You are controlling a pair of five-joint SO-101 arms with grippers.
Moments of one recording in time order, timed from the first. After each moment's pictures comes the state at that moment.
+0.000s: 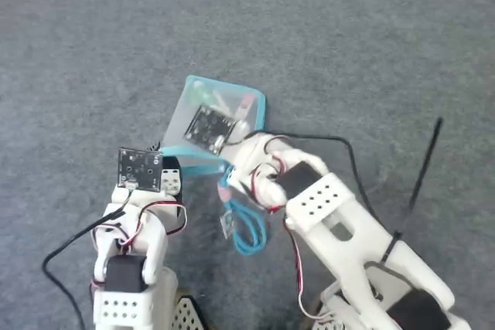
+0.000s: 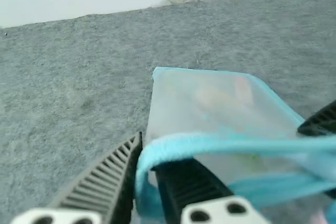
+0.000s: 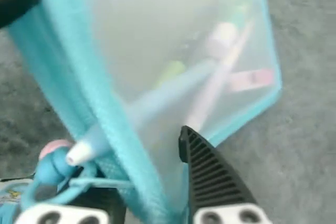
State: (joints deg) left arm -3.5 -102.6 92.4 50.6 -0.8; right arm -39.6 -25.1 44.0 41.3 26.6
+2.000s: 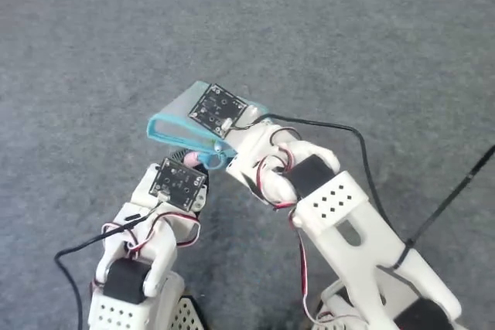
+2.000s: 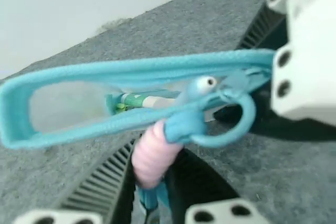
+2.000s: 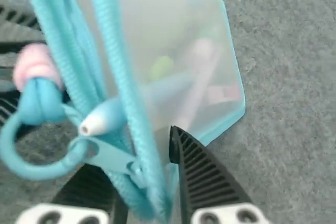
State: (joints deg) left arm 7.7 -102.5 85.8 57.8 -11.1; right arm -37.9 -28.7 36.4 51.9 21.3
